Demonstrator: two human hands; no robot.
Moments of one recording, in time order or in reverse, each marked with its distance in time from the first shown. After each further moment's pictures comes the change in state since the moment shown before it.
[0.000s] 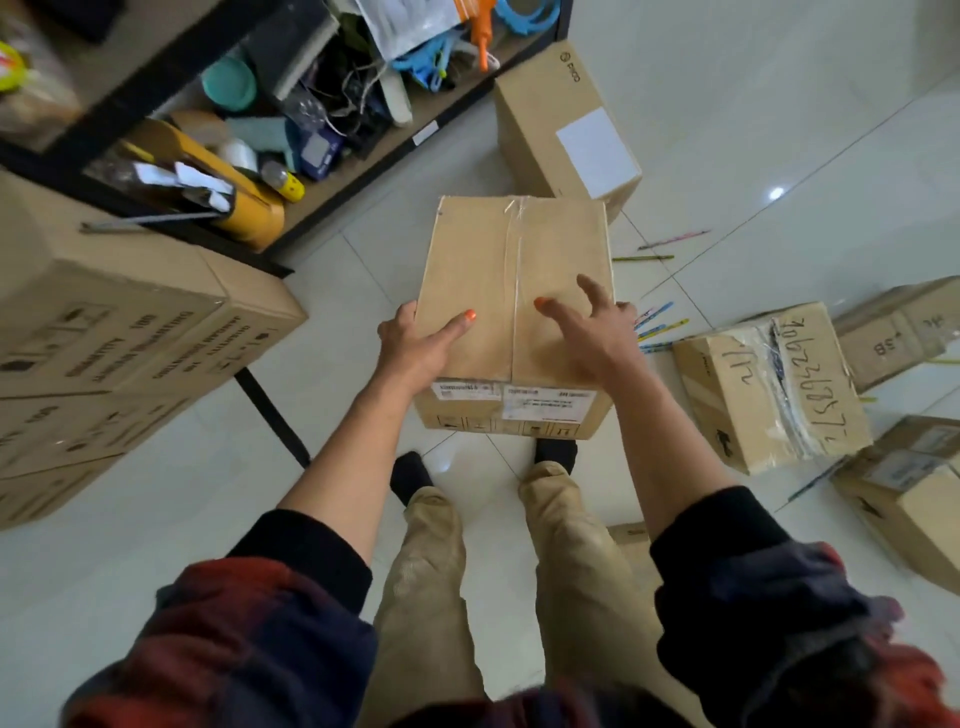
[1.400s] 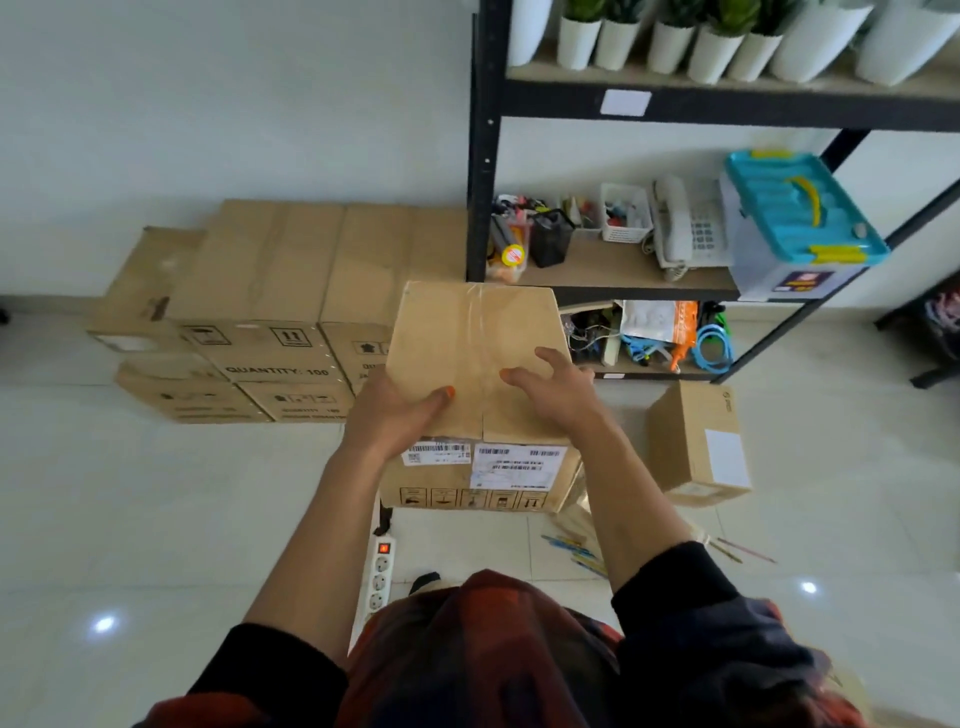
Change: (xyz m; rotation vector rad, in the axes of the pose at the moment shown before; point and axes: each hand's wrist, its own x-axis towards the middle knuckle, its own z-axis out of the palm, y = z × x) left_hand -0.241 -0.144 -0.318 -0.429 0.568 0.136; right_hand -0.301 -0.250 0.176 -0.390 -0.217 -0.548
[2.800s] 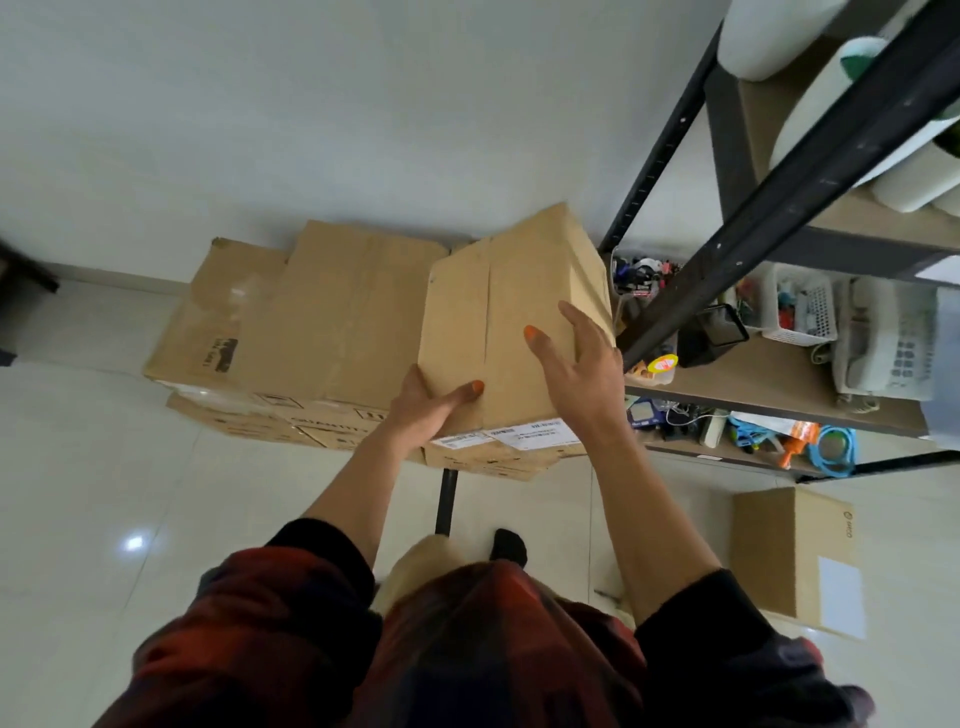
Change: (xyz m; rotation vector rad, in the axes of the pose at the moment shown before) left_hand 0.320 -0.046 -0.131 -0.245 -0.182 -0.303; right_hand 0.209 -0.246 0.132 -0.027 0.161 -0.370
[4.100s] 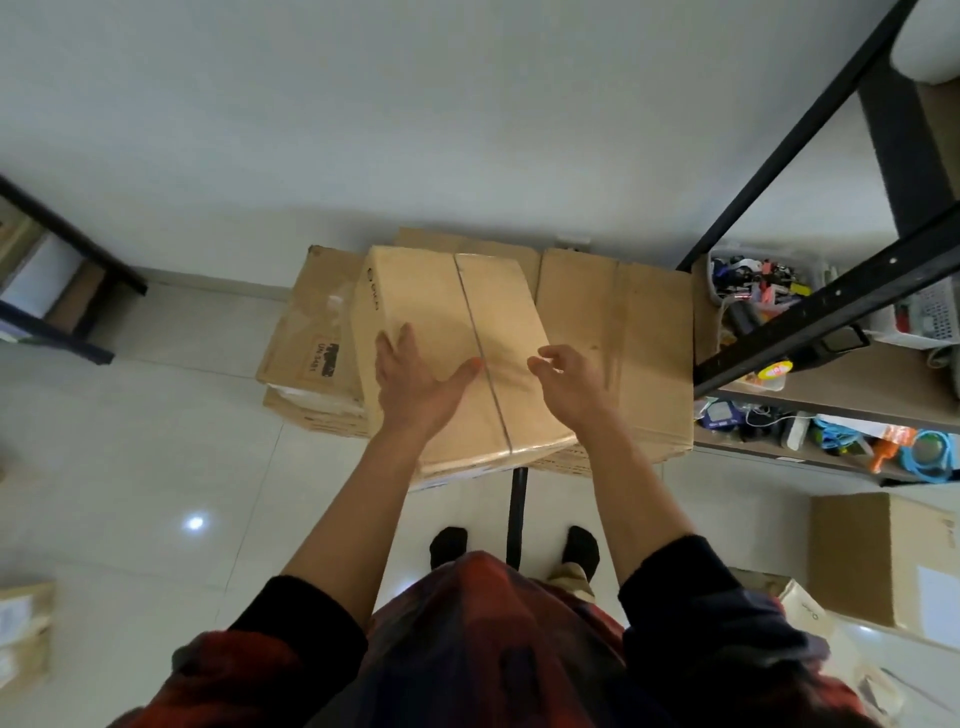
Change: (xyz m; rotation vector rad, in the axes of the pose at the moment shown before) left_hand -0.018 -0.005 -0.153 0.212 0.388 0.140; right_hand -0.003 -0.071 0.145 0.059 -0.262 0.230
